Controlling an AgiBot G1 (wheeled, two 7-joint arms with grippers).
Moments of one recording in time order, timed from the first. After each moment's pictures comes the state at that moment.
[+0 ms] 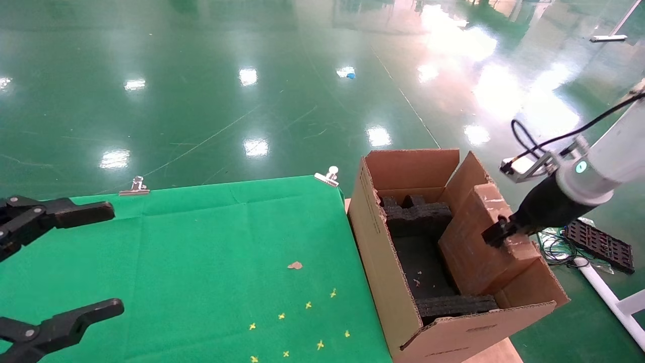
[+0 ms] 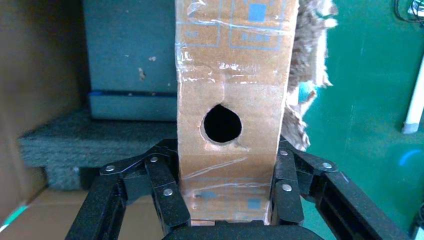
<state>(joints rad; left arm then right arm) -1.08 0.61 0.29 -1.28 0.72 1.49 -0.18 1.97 -0.89 -1.83 0.05 -1.27 -1.33 0.92</state>
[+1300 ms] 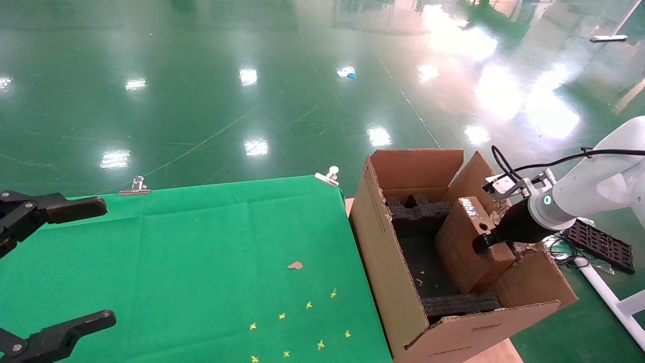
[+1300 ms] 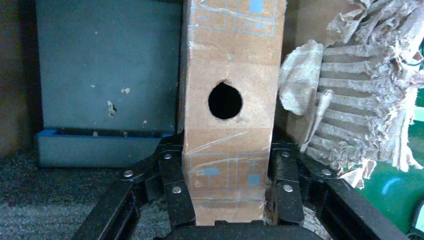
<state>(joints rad) -1.08 0.61 0.29 -1.28 0.72 1.49 -0.18 1.77 -0.91 -1.78 0.00 -1.19 -1.09 0.85</state>
